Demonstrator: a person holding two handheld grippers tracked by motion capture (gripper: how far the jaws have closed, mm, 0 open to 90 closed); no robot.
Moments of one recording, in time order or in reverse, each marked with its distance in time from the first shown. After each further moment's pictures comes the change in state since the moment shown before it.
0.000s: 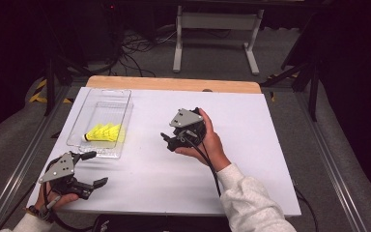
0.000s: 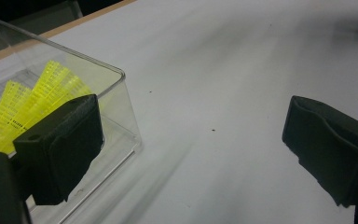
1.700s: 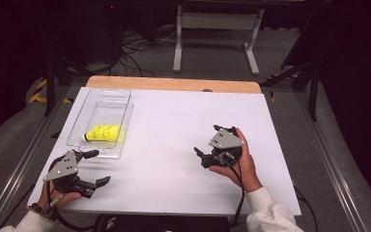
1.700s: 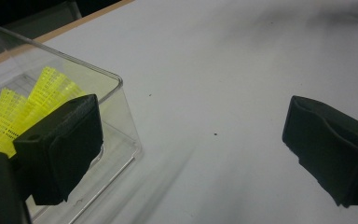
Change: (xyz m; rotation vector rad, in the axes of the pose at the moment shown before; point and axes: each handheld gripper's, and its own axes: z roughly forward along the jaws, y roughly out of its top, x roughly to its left) left arm 0.001 0.003 0.007 0.011 0.000 0.014; right arm -0.012 -0.086 -0.065 -0.010 -0.098 0.066
